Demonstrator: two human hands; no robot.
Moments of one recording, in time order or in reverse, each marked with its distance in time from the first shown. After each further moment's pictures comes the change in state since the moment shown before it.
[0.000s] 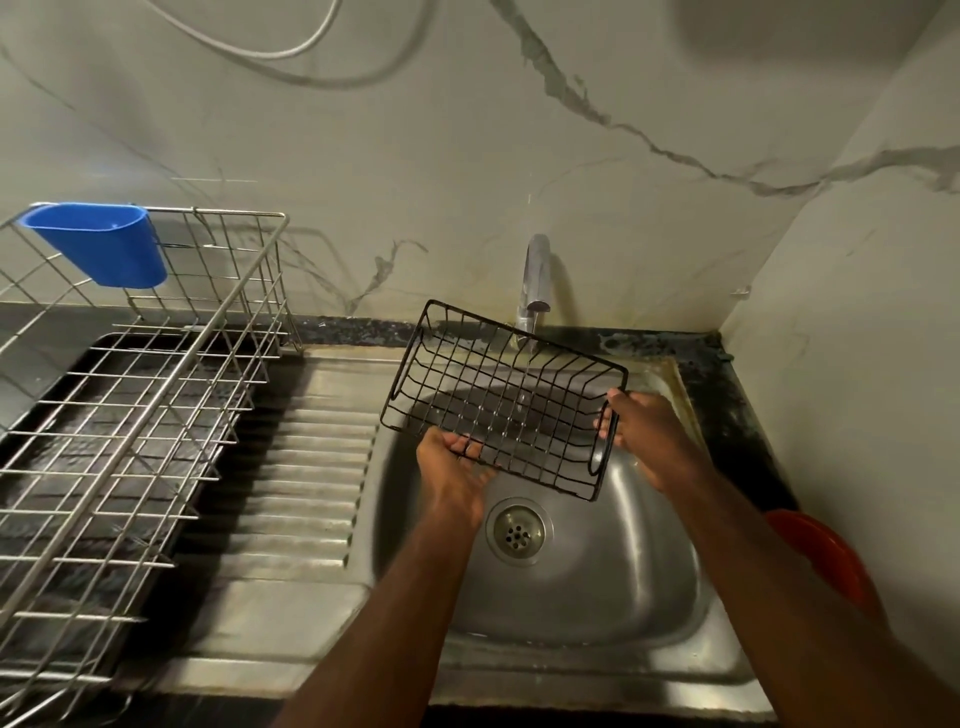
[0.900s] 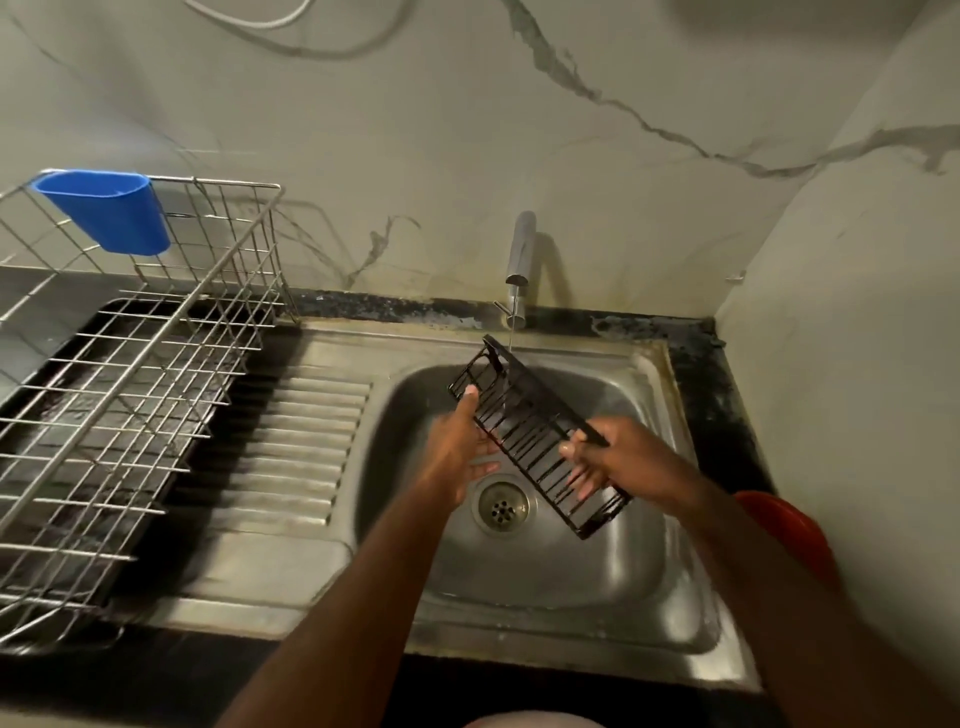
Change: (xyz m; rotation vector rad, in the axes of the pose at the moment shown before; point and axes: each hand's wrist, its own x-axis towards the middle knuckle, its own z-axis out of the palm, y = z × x) left_hand -0.014 -0.015 0.005 0.710 -0.071 0.033; right_hand -0.044 0.016 -0.042 -0.295 -0.597 -0.162
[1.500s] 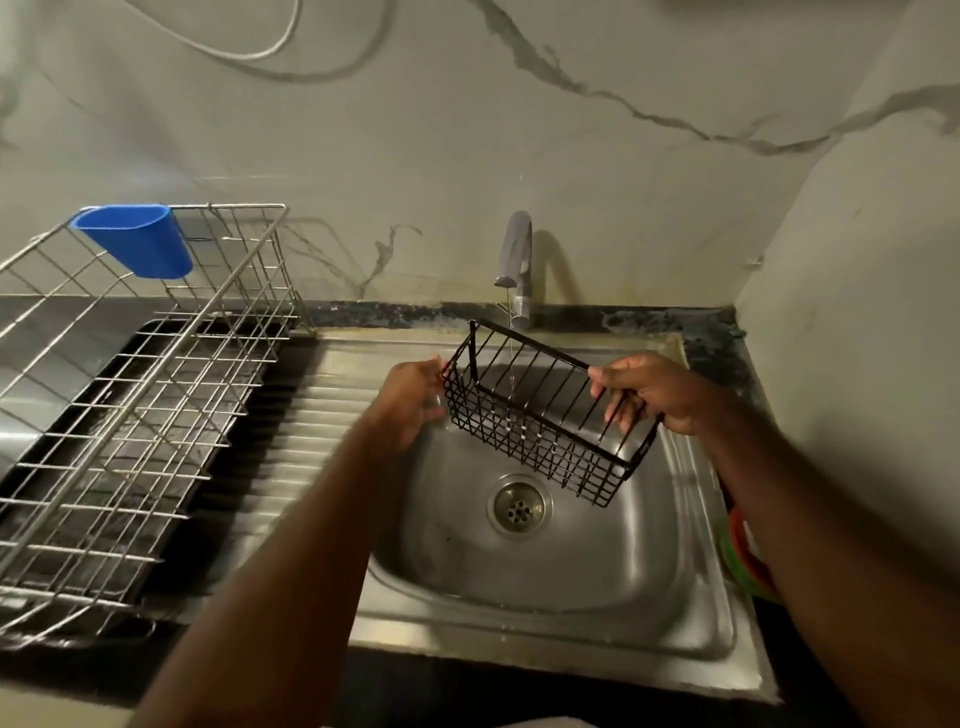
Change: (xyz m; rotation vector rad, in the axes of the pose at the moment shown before) left_hand 0.028 0.062 -0.031 0.142 0.049 0.174; right_hand 0.053 -0.004 -0.072 0.199 -0.063 0.011
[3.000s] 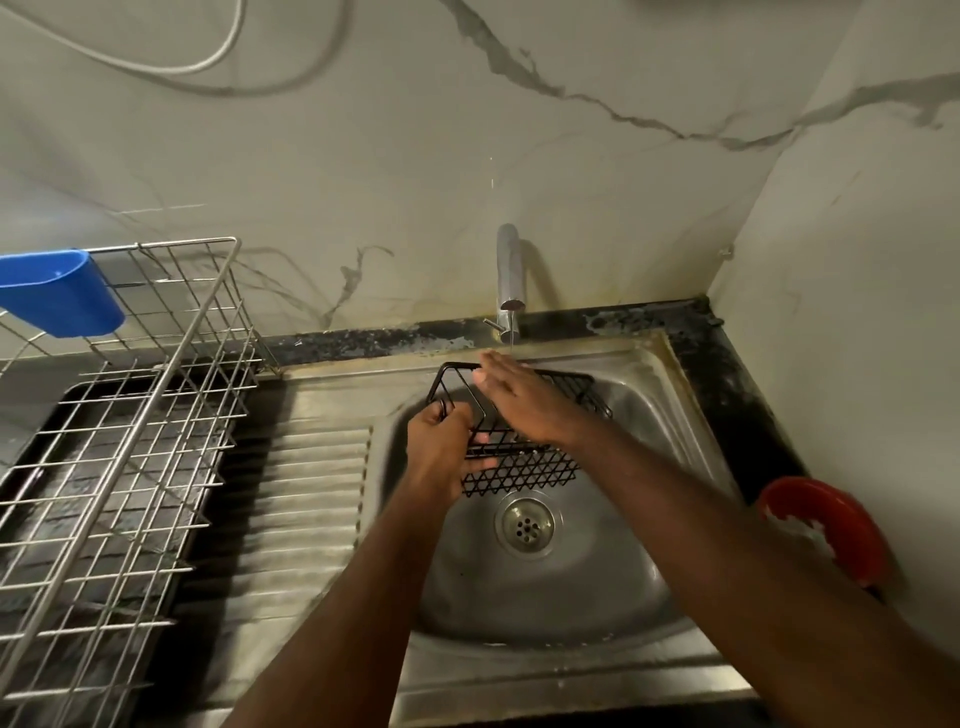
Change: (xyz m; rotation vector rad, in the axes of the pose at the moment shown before) left_hand 0.002 -0.015 0.017 -0.123 -0.026 -0.069; right_hand 0.075 -0.029 0.129 -0.666 0.149 -0.127
